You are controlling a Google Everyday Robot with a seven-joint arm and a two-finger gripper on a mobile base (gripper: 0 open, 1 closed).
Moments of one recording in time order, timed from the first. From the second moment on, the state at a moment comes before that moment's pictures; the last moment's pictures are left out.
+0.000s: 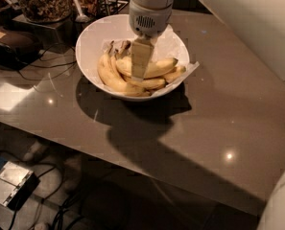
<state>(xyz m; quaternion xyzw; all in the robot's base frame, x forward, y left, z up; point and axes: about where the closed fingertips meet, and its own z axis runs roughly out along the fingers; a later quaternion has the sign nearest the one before) 0.586 -0.018 0.939 -0.61 0.79 -0.02 0.10</state>
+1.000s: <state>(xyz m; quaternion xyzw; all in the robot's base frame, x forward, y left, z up) 0.597 -0.008 0.922 -0.61 0.79 -0.02 0.09</state>
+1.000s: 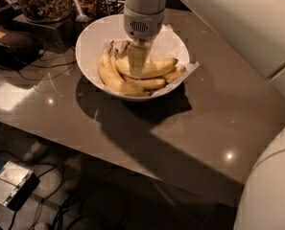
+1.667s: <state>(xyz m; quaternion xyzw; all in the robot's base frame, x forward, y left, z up) 0.602 -0.006 0.908 -0.61 0.79 -0.02 0.08</state>
